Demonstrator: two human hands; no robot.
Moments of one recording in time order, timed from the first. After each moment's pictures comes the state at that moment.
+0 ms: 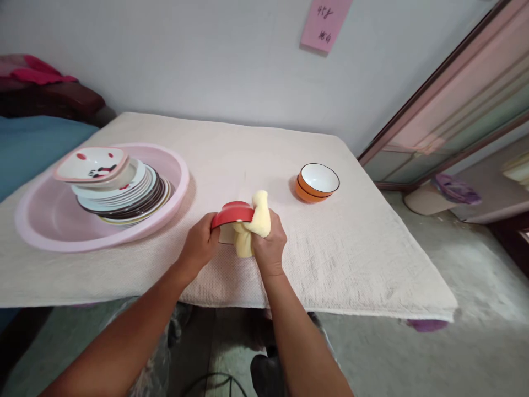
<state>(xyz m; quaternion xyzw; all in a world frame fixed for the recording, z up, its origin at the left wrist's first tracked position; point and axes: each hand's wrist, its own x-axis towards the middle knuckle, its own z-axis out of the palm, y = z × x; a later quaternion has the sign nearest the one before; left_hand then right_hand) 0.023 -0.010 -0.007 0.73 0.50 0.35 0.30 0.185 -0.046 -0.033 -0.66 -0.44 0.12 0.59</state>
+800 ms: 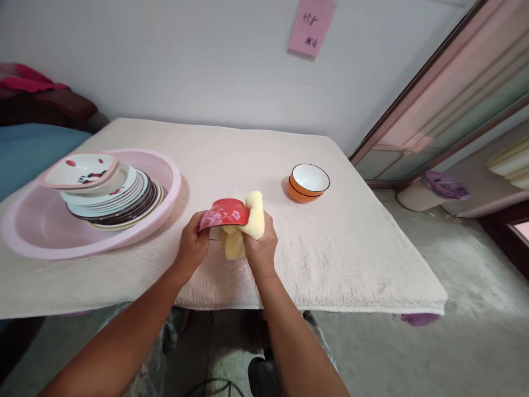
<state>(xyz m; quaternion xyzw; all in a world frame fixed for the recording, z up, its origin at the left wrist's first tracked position) 0.032 -0.009 -0.013 0.67 0.45 0.48 0.35 0.180 -0.050 -0.030 -0.64 -0.42 0.19 0.61</state>
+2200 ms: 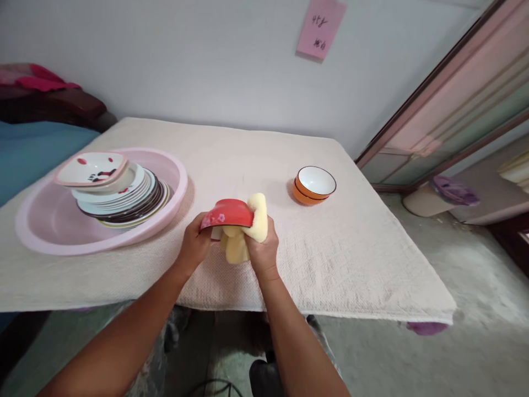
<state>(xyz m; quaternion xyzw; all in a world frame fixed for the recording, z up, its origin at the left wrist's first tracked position) 0.029 -0.005 -0.014 0.59 0.47 0.47 0.47 0.176 -0.048 -0.033 -0.62 -0.40 0.24 0.63</state>
